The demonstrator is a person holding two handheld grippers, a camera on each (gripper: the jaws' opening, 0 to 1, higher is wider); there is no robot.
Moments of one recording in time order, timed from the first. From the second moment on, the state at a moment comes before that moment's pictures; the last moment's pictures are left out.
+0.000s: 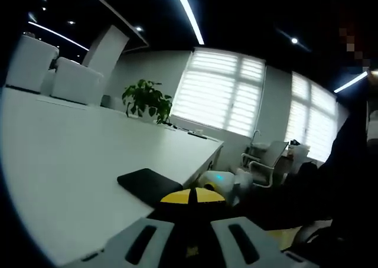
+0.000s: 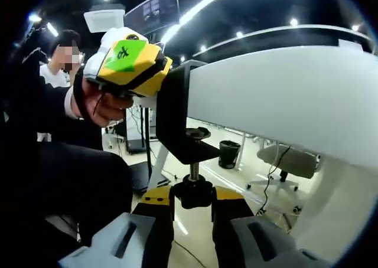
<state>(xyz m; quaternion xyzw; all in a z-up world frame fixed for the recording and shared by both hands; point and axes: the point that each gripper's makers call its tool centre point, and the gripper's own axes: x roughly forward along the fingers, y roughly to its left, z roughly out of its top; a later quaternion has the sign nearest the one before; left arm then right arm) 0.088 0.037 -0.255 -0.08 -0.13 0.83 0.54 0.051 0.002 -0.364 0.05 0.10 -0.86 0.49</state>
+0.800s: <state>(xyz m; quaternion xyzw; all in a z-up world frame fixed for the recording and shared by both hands) 0.089 0.038 -0.255 -0.07 -0.13 0.83 0.54 0.056 0.021 -0.356 0.07 0.06 -0.98 0.20</state>
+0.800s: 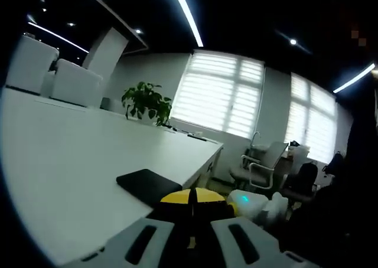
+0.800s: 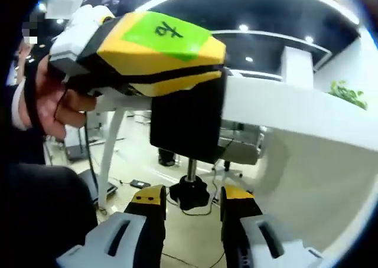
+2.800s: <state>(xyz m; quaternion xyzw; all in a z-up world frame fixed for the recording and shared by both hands) 0.089 0.039 -0.256 -0.07 -0.13 0.83 0.54 0.054 0.024 -0.368 0.09 0.00 -0.99 0.06</state>
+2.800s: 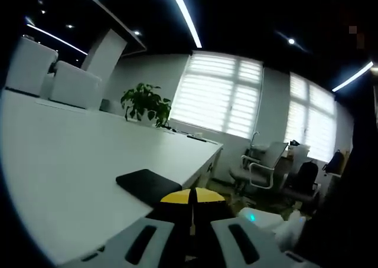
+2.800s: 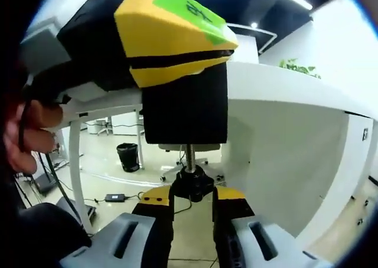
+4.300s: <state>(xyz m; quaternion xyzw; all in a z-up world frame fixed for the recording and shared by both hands) 0.090 0.039 -0.257 -0.08 -0.12 0.83 0.54 0.060 0.005 -0.371 0.09 0.04 -0.89 0.45</state>
